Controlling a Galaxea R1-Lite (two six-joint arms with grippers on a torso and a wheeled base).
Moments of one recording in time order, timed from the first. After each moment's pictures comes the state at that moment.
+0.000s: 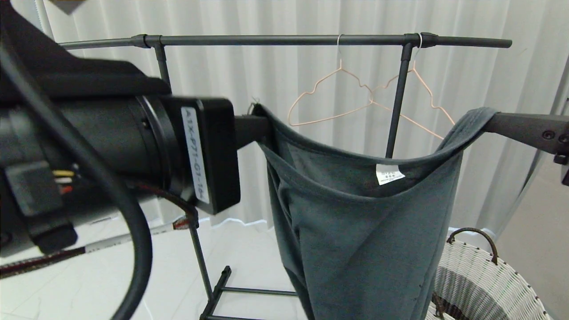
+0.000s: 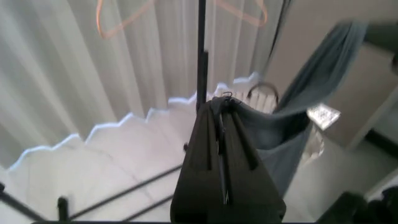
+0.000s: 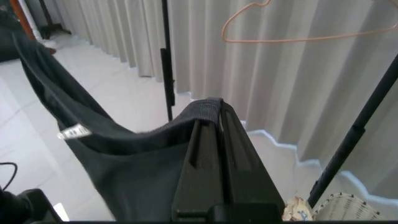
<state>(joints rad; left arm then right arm) -1.06 1.34 -1.27 0.12 0.41 -0.14 0.75 1.14 -1.01 -0.11 0.05 0.14</state>
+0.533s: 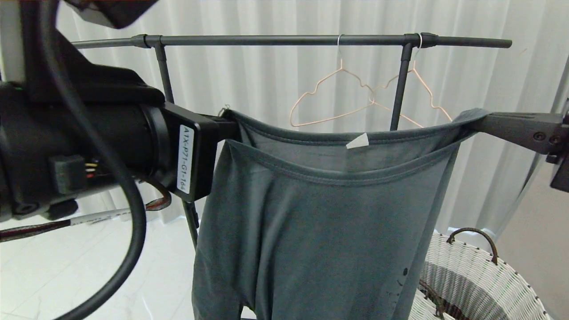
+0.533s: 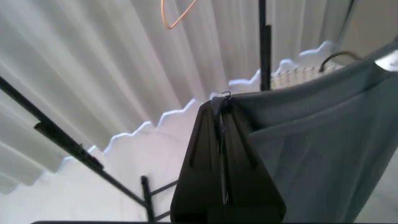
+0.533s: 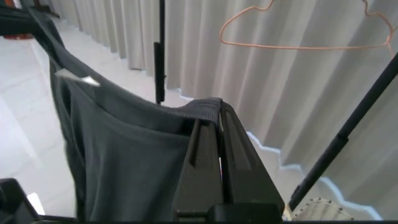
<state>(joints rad) -0.96 1.36 -1.33 0.28 0.48 0.07 0.75 1.16 -1.03 -0.10 0.05 0.04</state>
